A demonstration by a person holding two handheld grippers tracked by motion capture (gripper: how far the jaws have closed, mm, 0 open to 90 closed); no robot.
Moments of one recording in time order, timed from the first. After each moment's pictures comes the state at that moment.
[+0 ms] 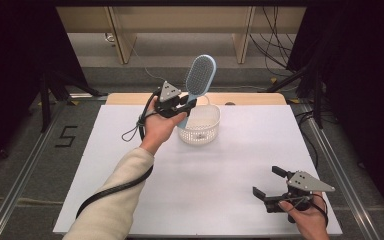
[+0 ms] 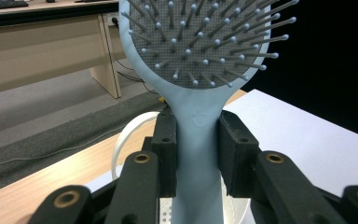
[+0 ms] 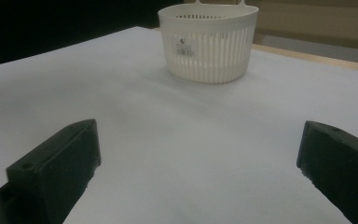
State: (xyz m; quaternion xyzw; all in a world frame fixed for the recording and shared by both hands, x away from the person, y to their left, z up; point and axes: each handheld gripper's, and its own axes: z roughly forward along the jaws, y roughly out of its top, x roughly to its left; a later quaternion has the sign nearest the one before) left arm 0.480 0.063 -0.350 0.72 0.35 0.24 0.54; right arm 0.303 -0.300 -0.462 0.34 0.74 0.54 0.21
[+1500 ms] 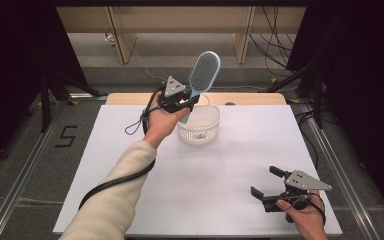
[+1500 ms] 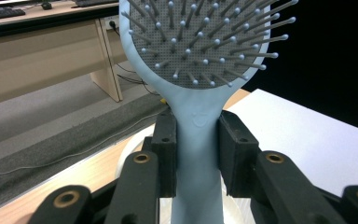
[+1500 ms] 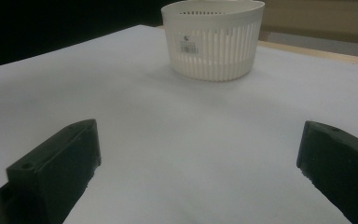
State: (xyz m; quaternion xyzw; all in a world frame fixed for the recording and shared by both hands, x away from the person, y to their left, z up) left arm 0.494 0.055 -0.345 0.73 0.34 0.25 0.54; right arm 0.307 -0.296 -0.465 0.34 0.74 0.54 0.20
